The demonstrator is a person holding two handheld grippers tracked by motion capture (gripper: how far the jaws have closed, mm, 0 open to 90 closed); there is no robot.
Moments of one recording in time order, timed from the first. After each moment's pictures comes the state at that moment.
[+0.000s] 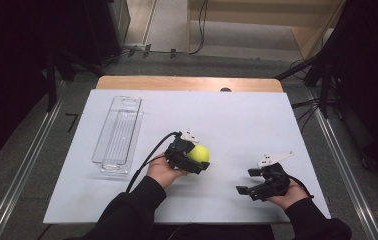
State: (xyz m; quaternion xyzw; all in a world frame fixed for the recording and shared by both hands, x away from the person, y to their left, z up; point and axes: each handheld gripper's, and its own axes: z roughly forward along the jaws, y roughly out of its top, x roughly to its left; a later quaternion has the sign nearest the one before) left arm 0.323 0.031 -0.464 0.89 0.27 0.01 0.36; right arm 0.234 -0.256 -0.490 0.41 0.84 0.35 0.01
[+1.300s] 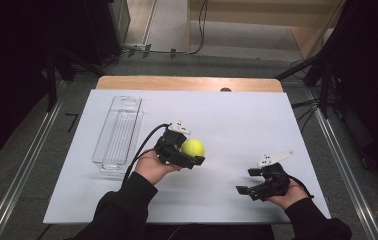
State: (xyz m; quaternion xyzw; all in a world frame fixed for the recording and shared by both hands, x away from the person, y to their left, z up) left arm 0.320 0.054 -0.421 0.89 0.27 -0.01 0.38; right arm 0.234 -0.256 -0.490 0.41 0.84 0.35 0.01
